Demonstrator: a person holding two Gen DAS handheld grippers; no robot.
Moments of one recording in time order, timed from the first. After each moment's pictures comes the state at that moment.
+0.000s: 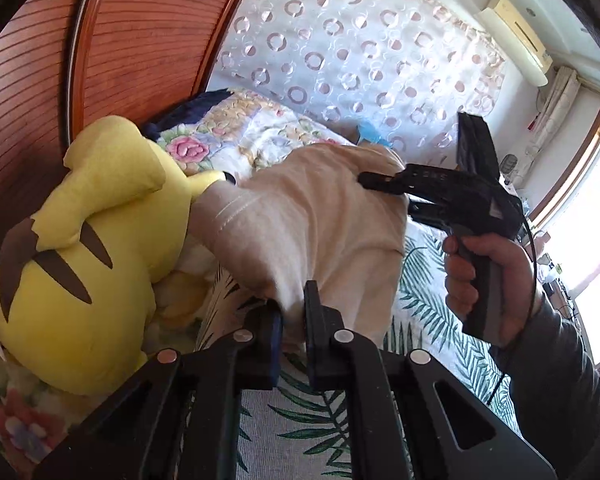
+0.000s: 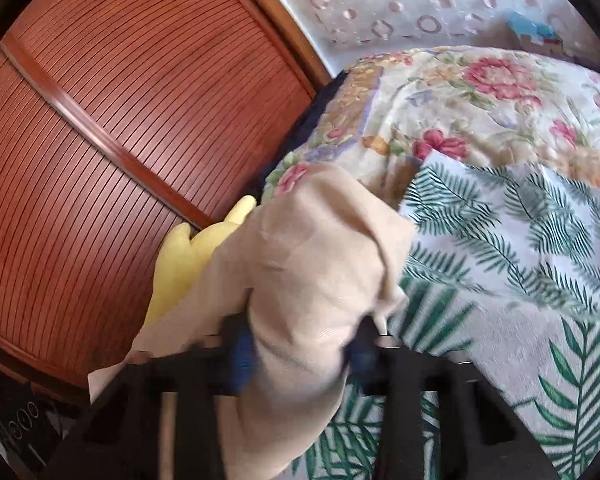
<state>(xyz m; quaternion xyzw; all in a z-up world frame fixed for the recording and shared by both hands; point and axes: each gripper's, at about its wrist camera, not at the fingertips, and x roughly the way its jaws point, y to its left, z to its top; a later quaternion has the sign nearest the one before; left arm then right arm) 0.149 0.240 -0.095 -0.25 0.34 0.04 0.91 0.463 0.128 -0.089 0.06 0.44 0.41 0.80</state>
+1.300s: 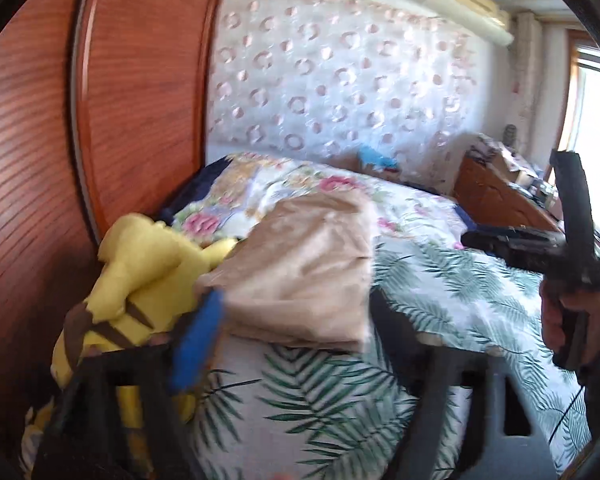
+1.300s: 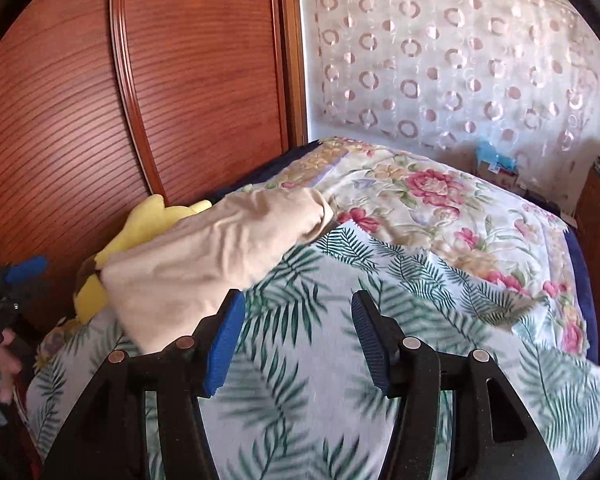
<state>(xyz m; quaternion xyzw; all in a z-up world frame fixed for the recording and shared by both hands) 0.113 0.178 -0.035 -0.10 0.27 0.07 0.95 0.299 0.021 -0.057 -0.11 0.28 0.34 0.89</state>
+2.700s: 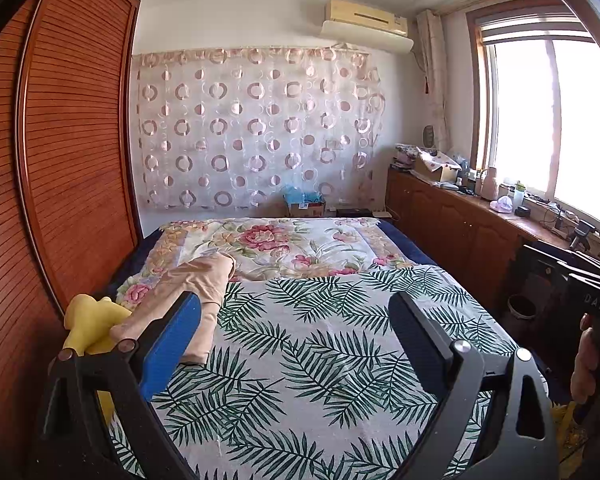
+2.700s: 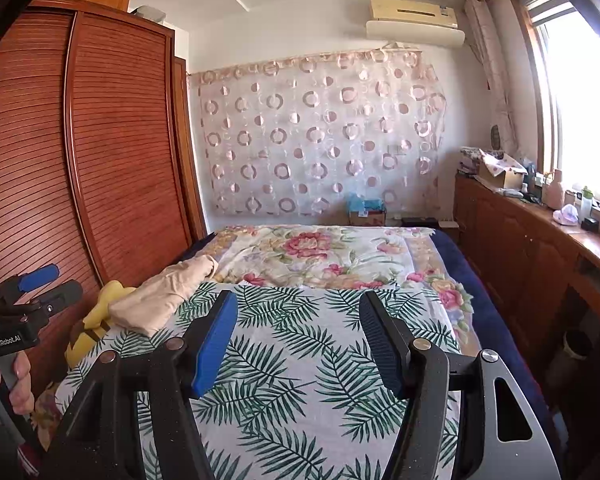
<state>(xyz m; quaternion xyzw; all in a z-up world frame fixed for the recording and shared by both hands) 0.035 0.000 0.063 -0.01 0.20 -0.02 0.98 0.023 -0.144 -0.025 0.00 0.14 0.15 0.98</state>
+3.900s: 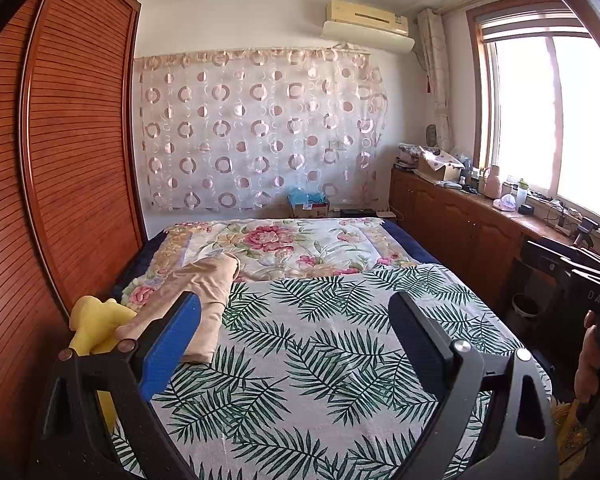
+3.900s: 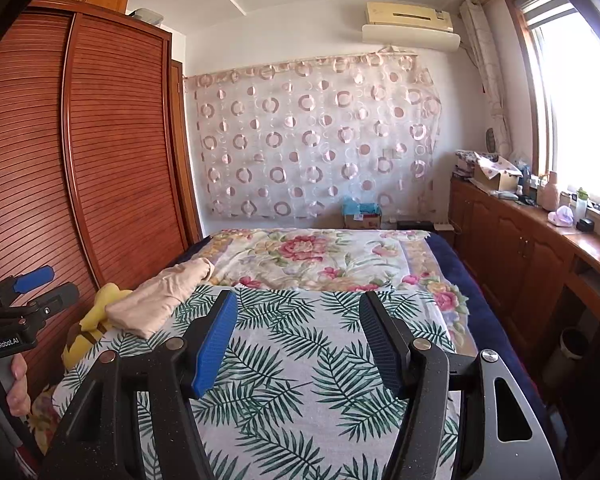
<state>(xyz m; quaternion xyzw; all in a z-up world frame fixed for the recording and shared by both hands) 0.030 0.005 0.062 -0.01 0.20 -0.01 0.98 0.023 -0.163 -0.023 0.00 0.13 0.15 0.98</state>
